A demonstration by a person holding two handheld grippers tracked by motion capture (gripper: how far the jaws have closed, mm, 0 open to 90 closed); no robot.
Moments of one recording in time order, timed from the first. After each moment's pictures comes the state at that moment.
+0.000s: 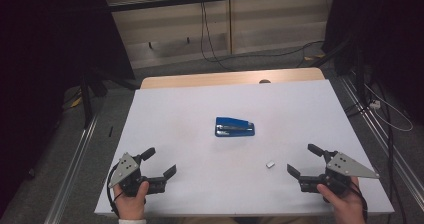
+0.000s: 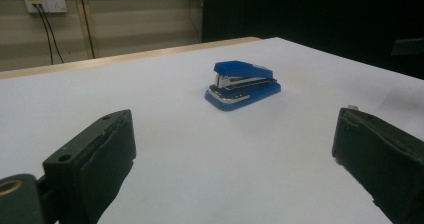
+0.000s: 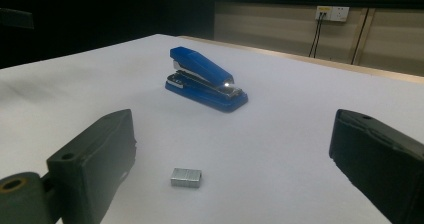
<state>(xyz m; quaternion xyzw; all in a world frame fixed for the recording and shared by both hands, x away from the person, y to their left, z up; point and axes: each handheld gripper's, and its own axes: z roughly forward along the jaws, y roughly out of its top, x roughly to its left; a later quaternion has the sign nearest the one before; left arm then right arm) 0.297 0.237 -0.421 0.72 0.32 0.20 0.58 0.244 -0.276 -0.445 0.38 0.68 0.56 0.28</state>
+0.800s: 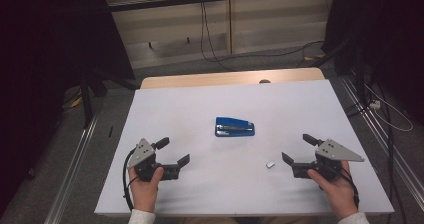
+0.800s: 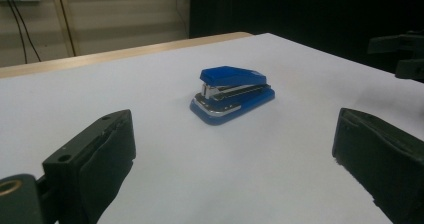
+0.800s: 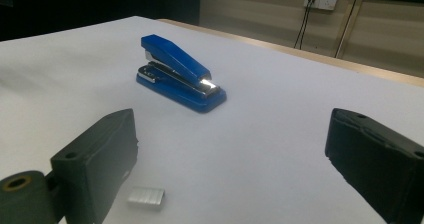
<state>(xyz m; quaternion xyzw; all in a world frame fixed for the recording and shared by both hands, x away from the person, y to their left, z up) 0.332 0.199 -0.418 0.73 0.31 0.17 0.58 0.281 -0.268 -0.441 0.40 0.70 0.52 0.30</state>
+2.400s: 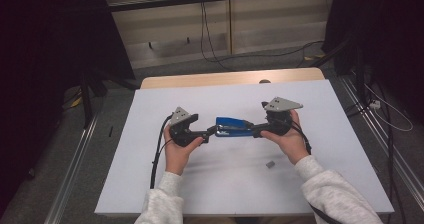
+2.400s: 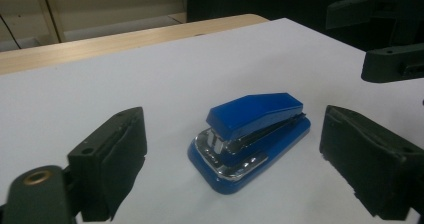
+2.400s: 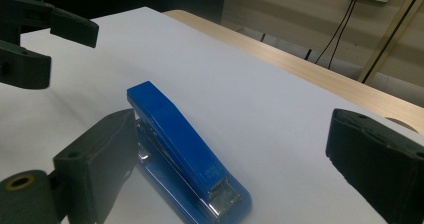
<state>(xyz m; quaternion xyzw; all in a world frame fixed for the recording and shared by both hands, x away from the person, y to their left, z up) 0.424 0.119 -0.425 0.76 0.33 0.14 0.54 0.406 -0.187 -0.413 0.36 0.75 0.49 0.26</state>
